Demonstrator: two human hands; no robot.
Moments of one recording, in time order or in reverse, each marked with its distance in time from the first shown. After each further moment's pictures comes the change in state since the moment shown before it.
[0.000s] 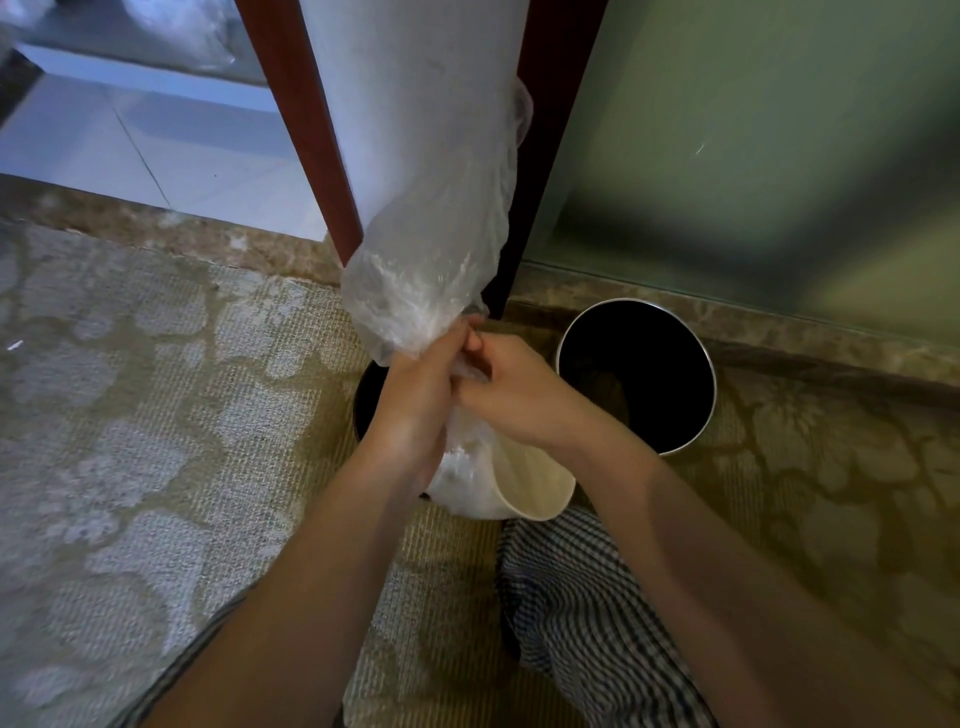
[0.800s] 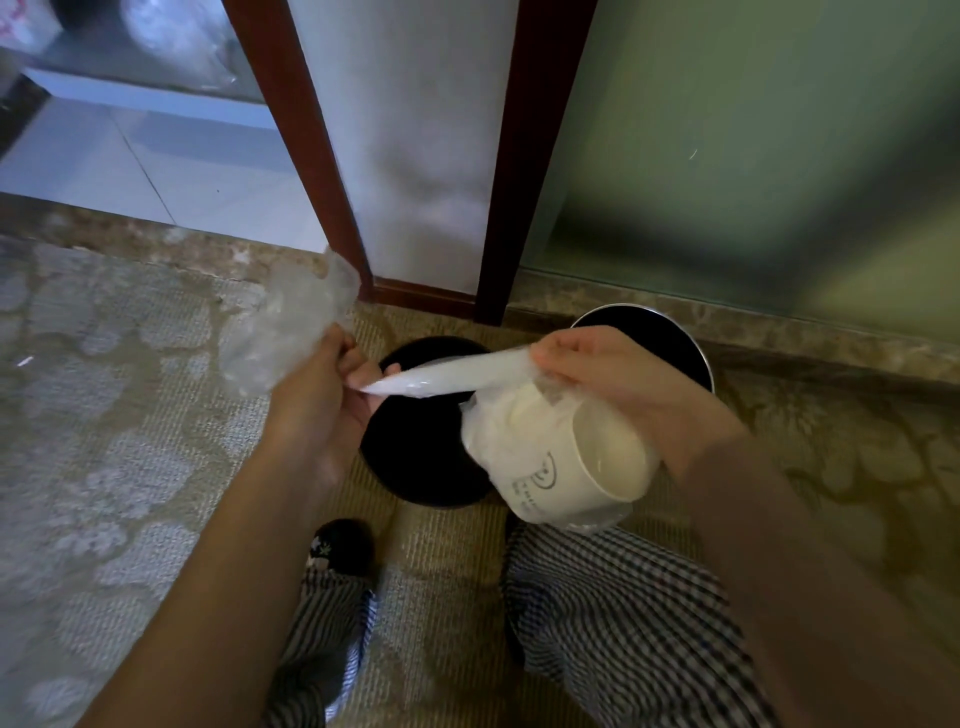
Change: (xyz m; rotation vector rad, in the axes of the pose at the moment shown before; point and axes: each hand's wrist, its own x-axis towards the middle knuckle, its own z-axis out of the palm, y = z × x) left_hand 0.027 0.020 -0.056 -0.417 0.033 -0.093; right_hand -0.017 0.015 -0.064 0.190 0.076 0.300
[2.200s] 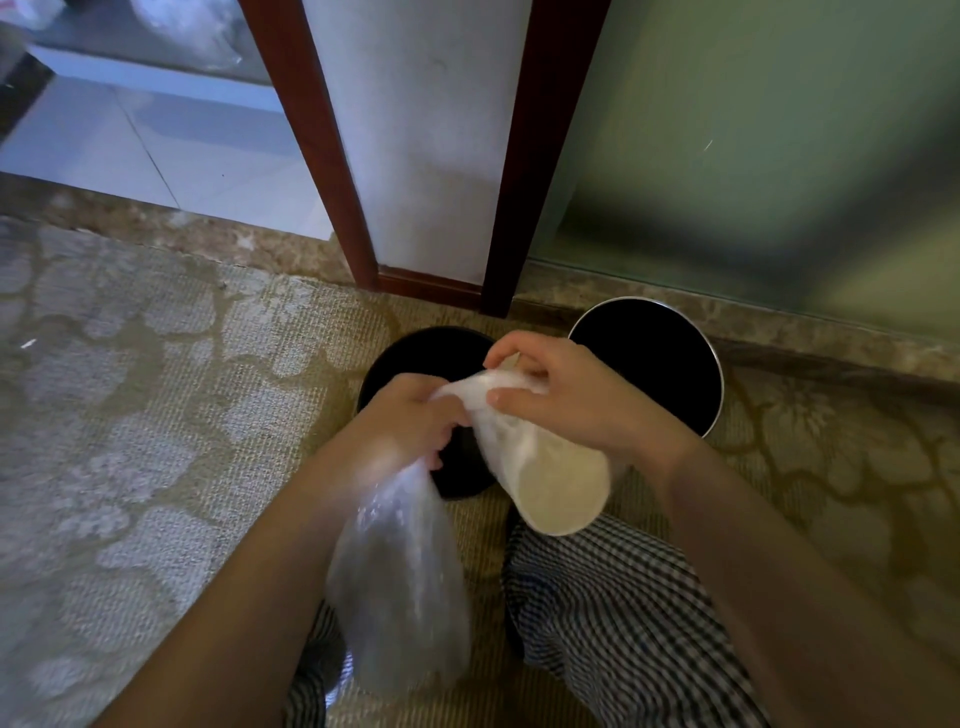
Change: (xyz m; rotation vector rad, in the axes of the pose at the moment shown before) left_hand -0.016 -0.027 0.007 1.158 -0.225 -0.090; right_hand 0.013 0.018 0.023 -0.486 -0.079 -0.370
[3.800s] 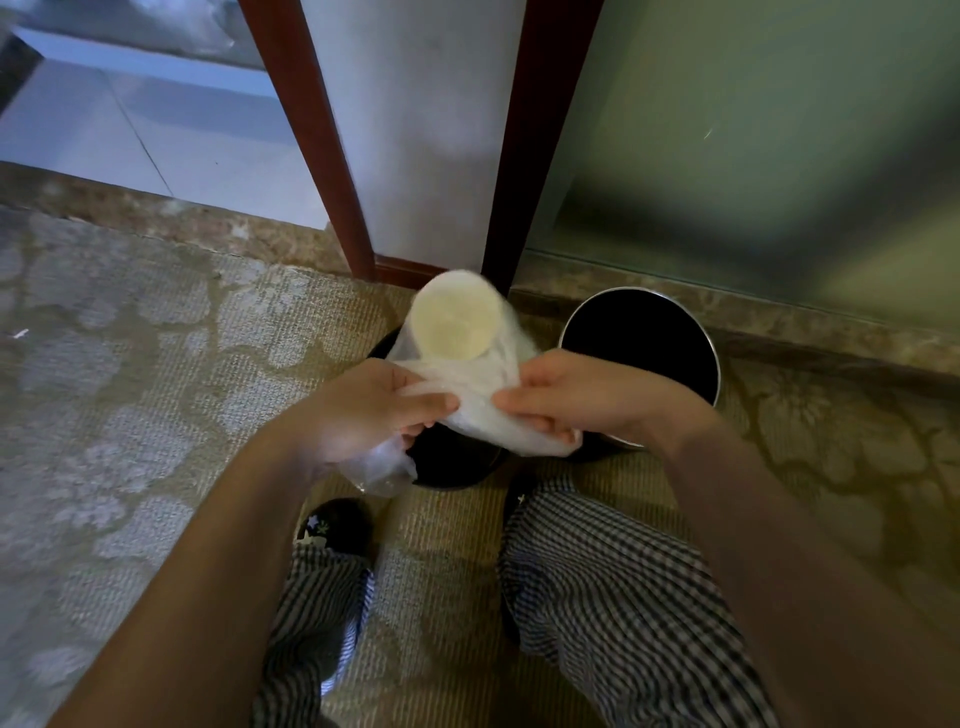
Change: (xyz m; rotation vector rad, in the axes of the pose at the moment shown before) left_hand -0.005 0.000 -0.028 0.131 -0.165 0.055; right_hand -0.004 -0.009 -0.010 0.119 -0.301 0.272
